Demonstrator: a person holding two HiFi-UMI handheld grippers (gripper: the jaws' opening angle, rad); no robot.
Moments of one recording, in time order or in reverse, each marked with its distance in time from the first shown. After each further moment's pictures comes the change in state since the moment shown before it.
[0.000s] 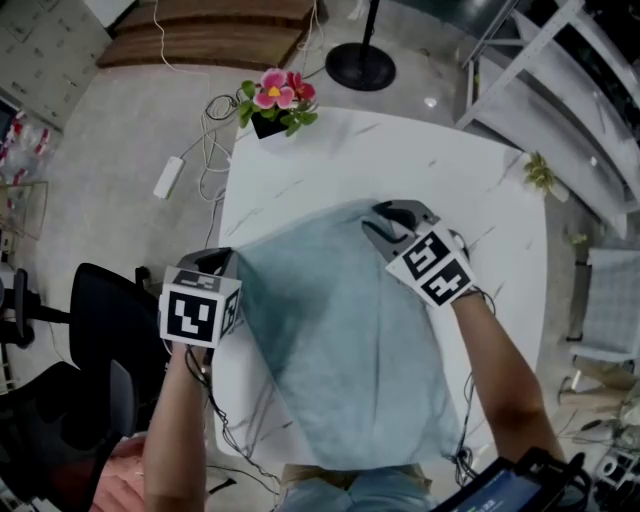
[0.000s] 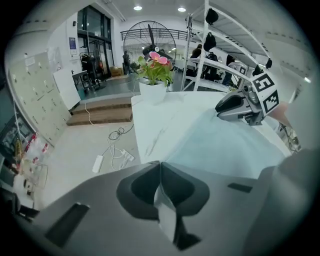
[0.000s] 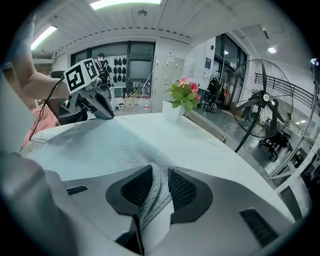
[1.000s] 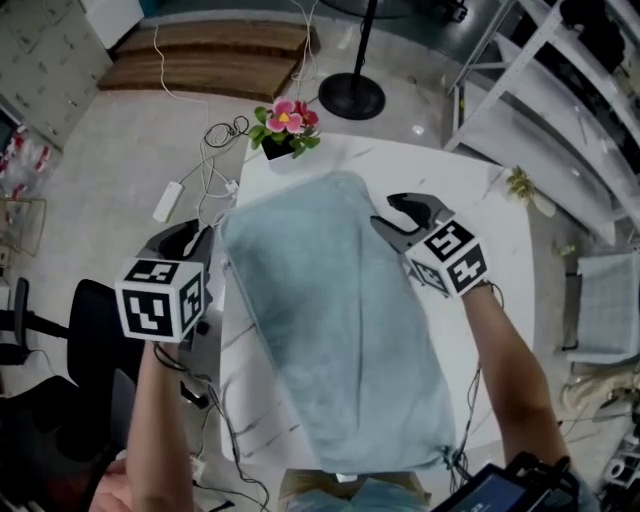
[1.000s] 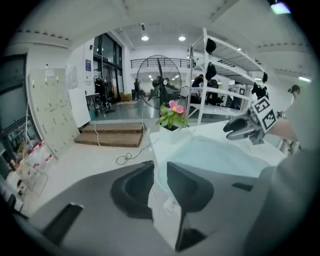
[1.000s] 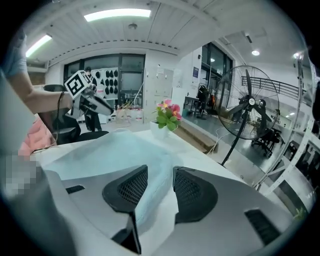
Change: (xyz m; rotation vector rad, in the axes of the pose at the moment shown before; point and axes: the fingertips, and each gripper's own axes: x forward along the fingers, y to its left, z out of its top) left arm -0.068 0.057 0.068 -0.030 -0.311 0.061; right arm -0.037 -0.032 0.037 0.085 -0.107 -0.064
